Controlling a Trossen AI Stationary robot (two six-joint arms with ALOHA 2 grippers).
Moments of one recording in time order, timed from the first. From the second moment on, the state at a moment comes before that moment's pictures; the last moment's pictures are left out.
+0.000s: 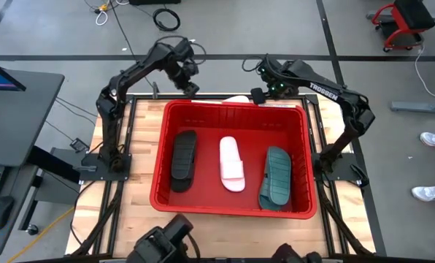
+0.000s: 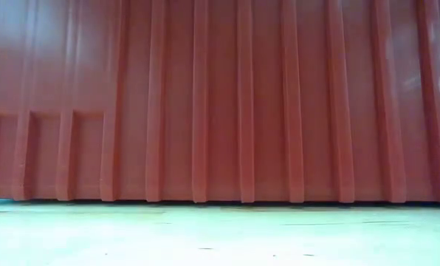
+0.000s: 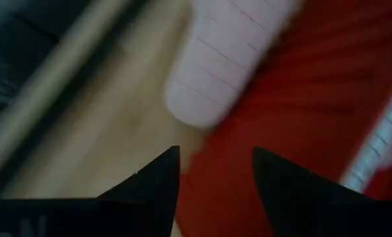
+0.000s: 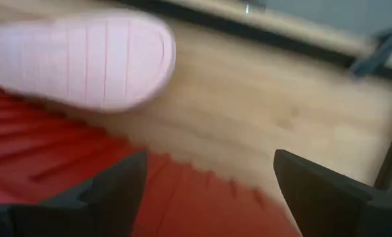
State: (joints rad) left arm 0.82 2.01 1.97 -1.26 0.36 0.12; right arm -0.74 1.64 1.53 -1.15 0.03 0.57
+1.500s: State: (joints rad) left arm 0.80 1.92 1.96 -1.49 0.58 0.27; right arm -0.78 1.59 0.89 -0.14 -0.17 0.90
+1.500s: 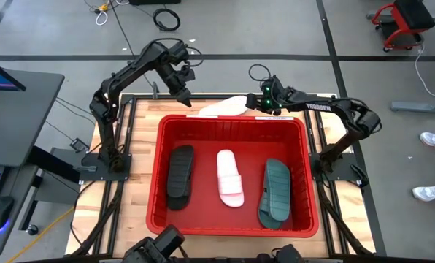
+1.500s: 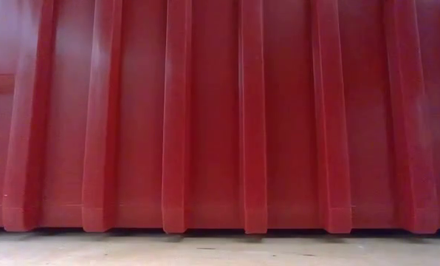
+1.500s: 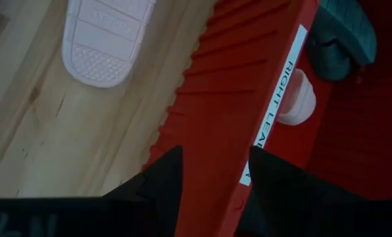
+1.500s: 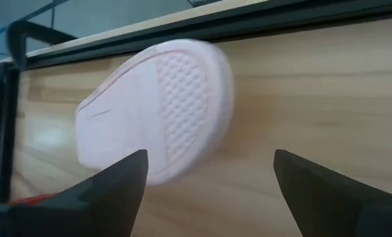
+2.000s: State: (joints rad) left arm 0.78 1.92 1.96 -1.48 0.58 0.30; right arm -0.79 1.65 0.88 -0.04 -0.23 0.85
